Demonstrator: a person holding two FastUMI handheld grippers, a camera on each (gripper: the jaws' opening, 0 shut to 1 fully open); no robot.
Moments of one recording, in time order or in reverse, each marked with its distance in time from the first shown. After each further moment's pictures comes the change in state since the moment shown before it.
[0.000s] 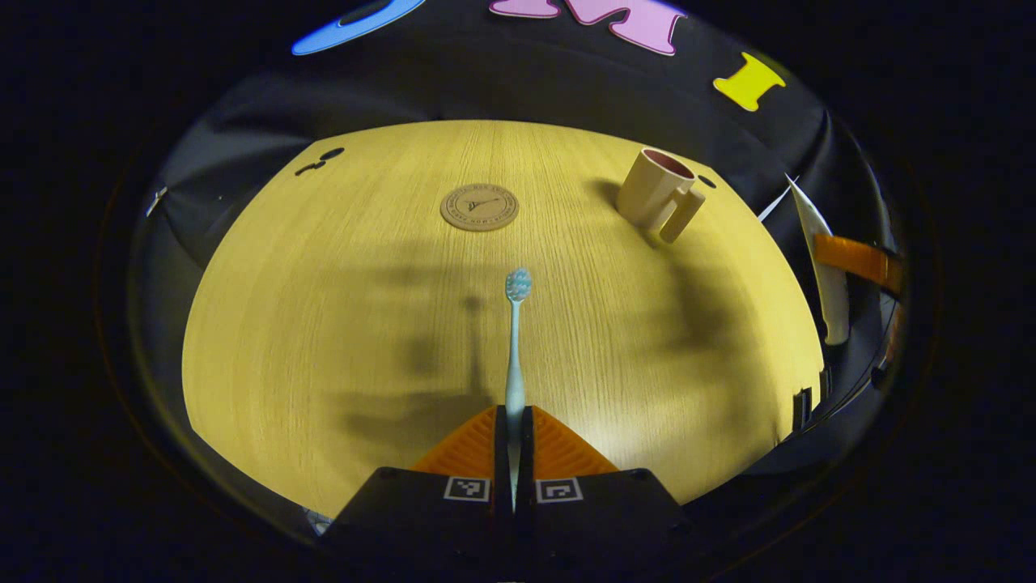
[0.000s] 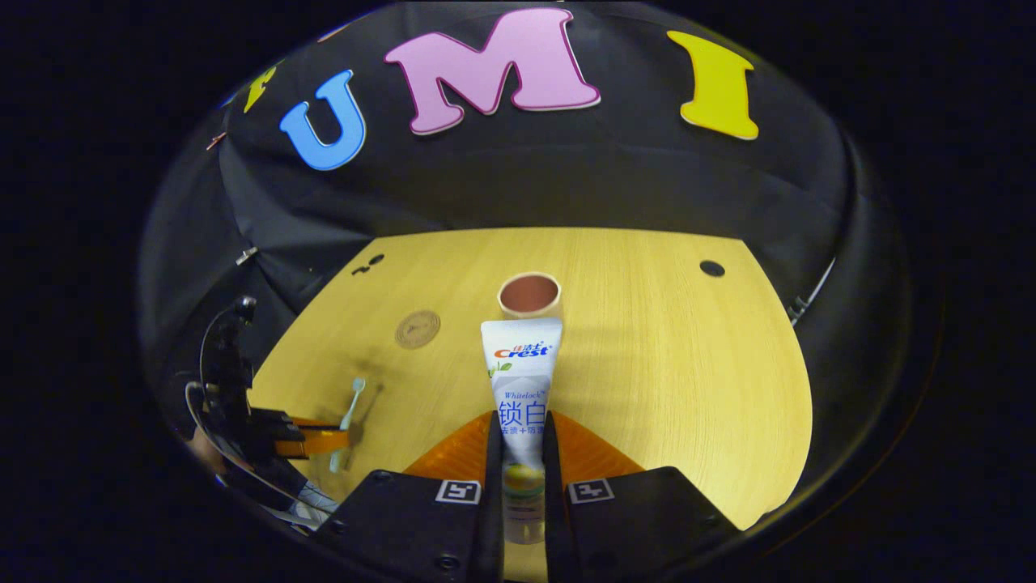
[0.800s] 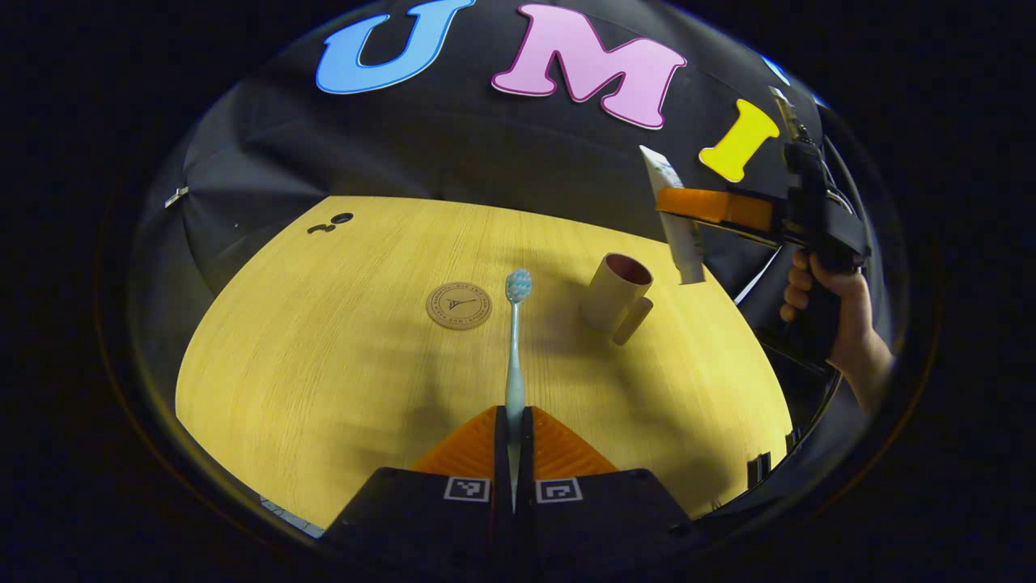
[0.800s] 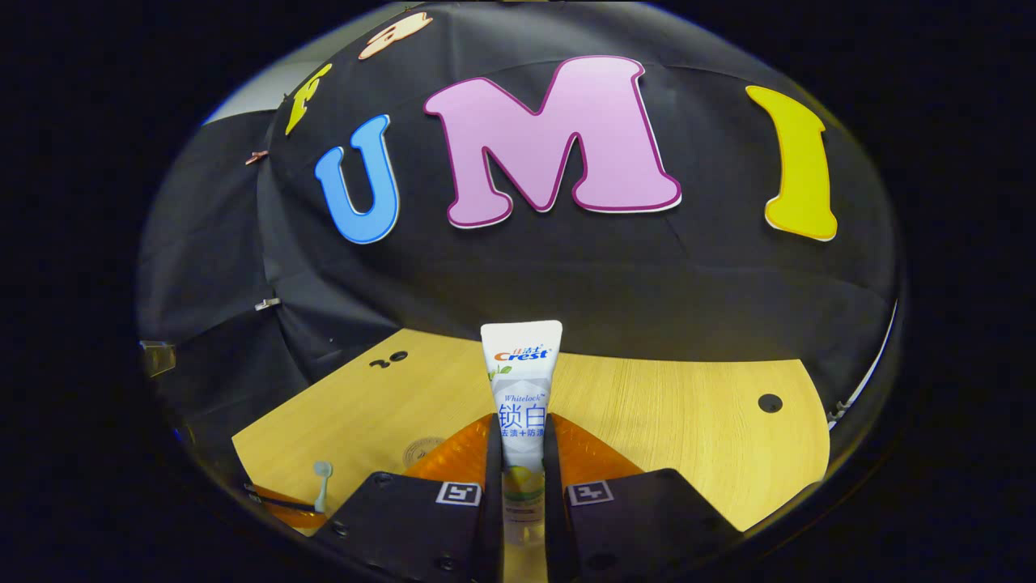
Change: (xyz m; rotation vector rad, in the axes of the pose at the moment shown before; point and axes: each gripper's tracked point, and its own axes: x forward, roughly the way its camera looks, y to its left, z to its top) left arm -0.035 -0.047 0.069 -0.080 -0.295 -0.041; right arm 0.099 0.028 0.141 -0.073 -0.351 0.110
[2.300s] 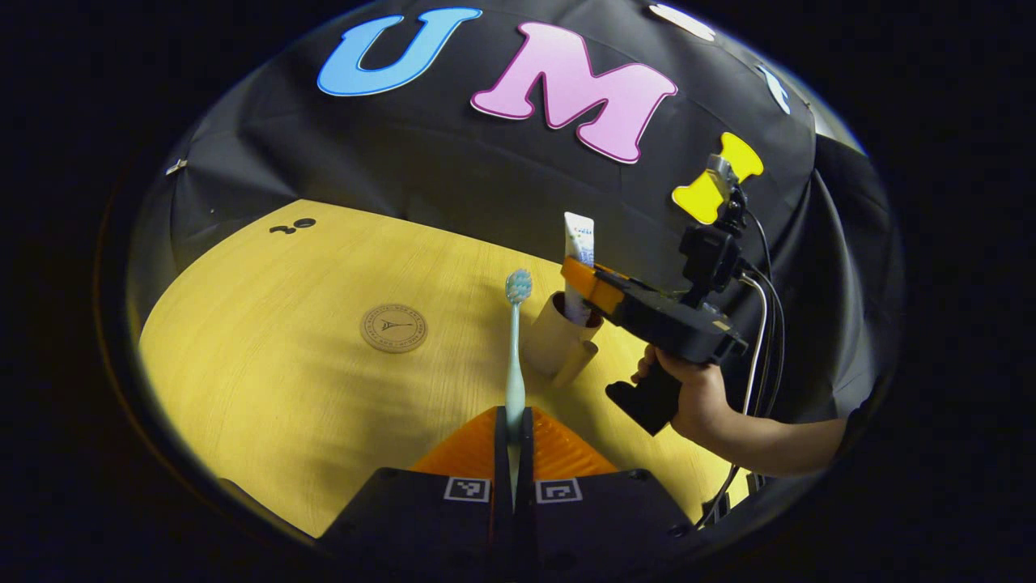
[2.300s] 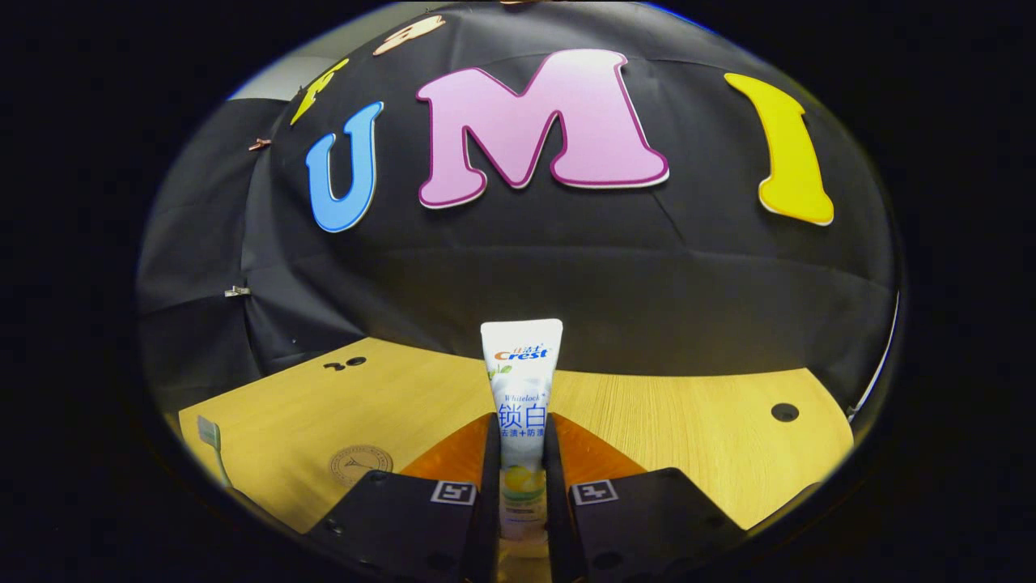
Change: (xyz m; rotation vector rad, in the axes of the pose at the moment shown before) left arm 0.027 -0.063 0.019 -0.091 -0.138 -0.125; right arm 0.060 -0.034 -0.067 -0.065 -0.111 -0.042
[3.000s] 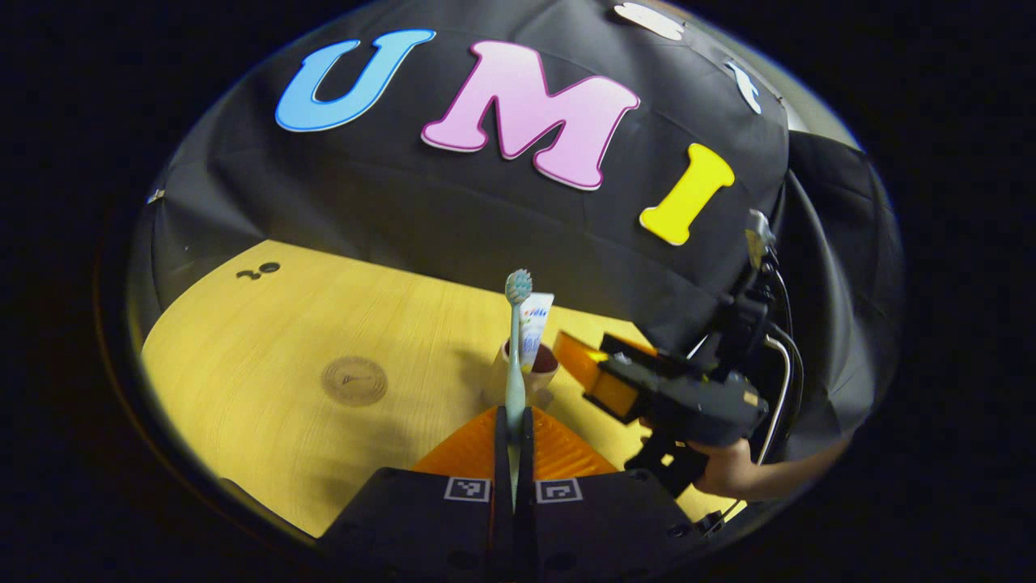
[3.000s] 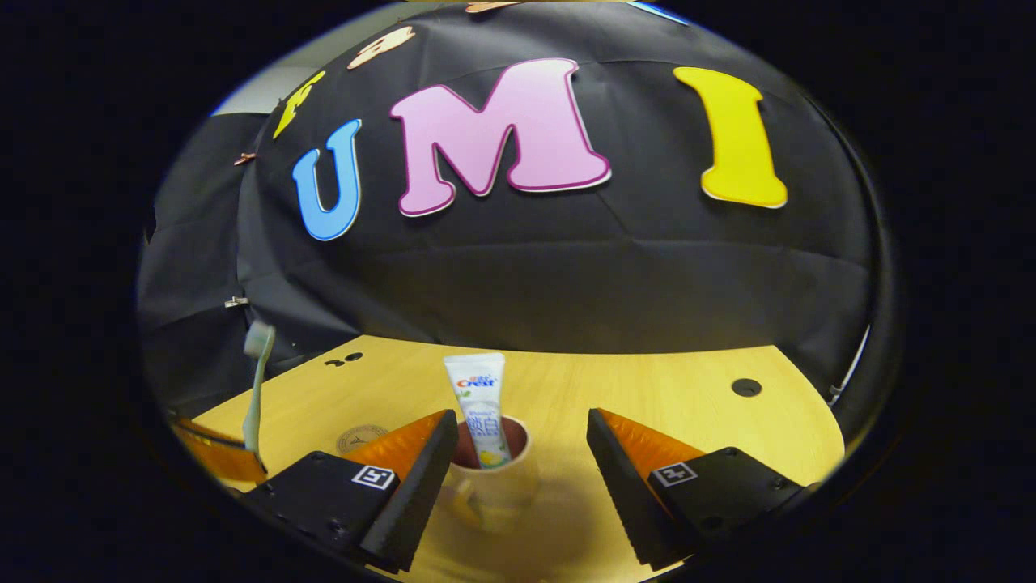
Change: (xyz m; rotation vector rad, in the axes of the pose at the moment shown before) left arm 0.026 -0.050 0.065 0.069 -0.139 -0.085; right arm -0.079 -0.046 -0.001 0.072 0.033 -0.063
